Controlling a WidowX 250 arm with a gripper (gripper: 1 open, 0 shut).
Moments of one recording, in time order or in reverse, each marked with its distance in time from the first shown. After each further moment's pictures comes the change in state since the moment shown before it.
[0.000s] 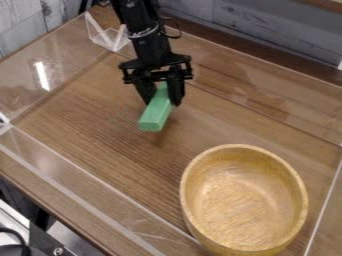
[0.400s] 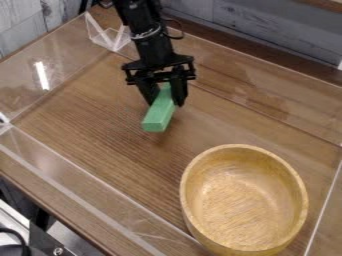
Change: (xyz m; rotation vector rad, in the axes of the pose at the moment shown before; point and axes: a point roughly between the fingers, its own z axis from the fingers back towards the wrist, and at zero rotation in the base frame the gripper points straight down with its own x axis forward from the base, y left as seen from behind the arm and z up) arm 0.001 -0.003 -0.004 -0.012 0.005 0.005
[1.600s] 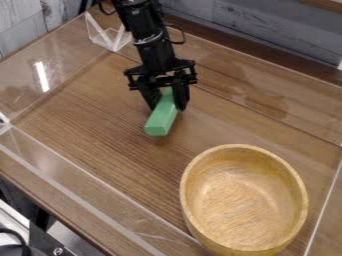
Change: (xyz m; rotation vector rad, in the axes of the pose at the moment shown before) arm 0.001 0.000 -0.008 -0.018 0.021 0.012
